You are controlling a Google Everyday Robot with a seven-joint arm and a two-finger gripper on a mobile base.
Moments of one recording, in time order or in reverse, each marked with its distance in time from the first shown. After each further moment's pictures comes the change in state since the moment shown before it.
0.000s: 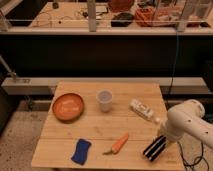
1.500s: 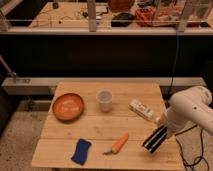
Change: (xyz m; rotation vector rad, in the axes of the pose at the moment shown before) arm 0.000 -0.031 -0.071 0.047 -0.002 -0.023
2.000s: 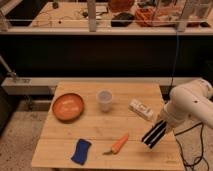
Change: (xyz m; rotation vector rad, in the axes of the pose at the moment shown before) arm 0.002 -0.019 -0.022 0.021 0.011 -0.011
